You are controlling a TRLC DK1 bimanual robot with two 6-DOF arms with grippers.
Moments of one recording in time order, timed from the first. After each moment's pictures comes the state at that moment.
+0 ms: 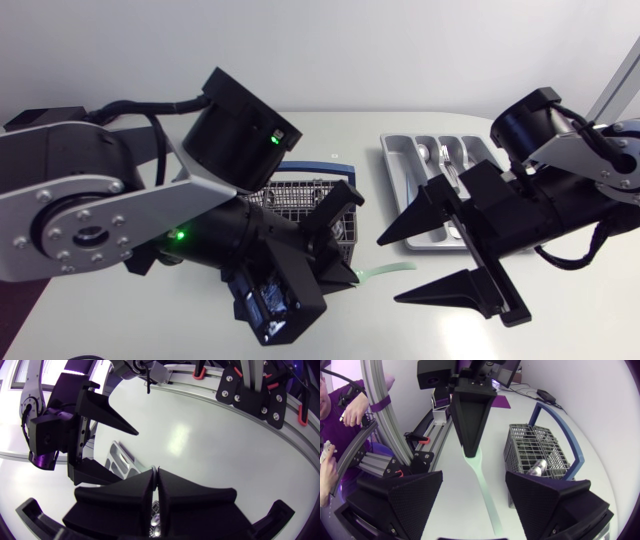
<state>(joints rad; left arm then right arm) -0.92 1.39 1.02 -0.50 0.36 1.69 0.31 1.25 0.89 -0.90 -0.95 -1.18</state>
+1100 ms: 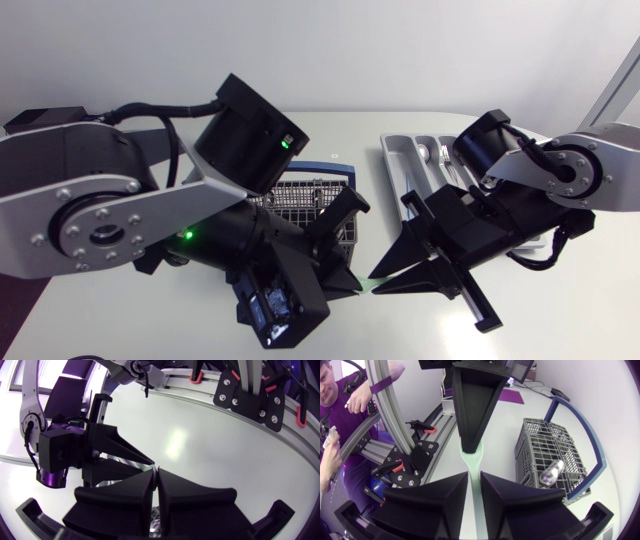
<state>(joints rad) -0.92 1.41 1.03 -0.51 0.39 1.70 0.38 1.35 0.87 -0.87 -0.92 -1.27</state>
